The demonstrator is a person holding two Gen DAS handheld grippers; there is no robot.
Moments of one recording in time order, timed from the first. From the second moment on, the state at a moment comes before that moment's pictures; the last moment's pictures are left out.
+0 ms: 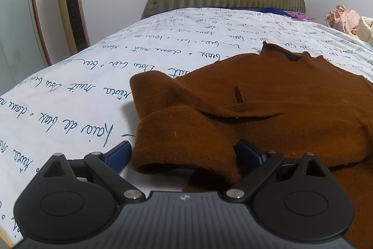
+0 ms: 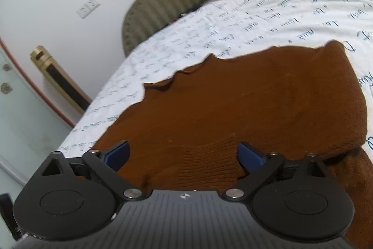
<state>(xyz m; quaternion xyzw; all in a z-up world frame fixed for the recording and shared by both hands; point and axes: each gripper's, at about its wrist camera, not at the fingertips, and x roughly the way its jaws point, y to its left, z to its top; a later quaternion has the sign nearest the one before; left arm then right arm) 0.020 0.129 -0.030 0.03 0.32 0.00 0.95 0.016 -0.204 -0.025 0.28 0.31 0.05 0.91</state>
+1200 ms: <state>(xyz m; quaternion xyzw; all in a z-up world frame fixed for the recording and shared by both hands) 0.024 0.081 0.009 0.06 0.29 -0.01 0.95 0.009 -0.284 -0.007 0.14 0.27 -0.12 0.94</state>
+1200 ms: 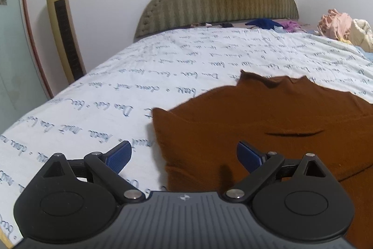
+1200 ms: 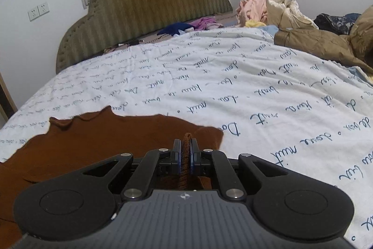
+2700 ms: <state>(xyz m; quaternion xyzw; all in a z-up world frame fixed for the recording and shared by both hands) 0.029 0.076 -0.030 0.06 0.31 -0.01 0.95 -0.019 -0.245 -0.048 0.07 0.30 -0.13 0.94</state>
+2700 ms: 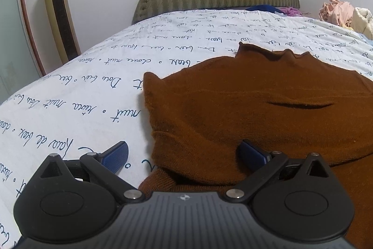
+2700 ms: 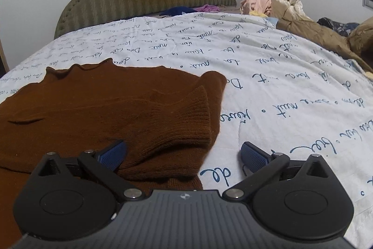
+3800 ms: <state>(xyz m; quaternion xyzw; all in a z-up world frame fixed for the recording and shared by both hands) 0.019 0.060 -0.031 0.12 0.28 0.01 0.95 -0.055 -0.218 -0.050 0.02 0.29 -0.14 0.94</state>
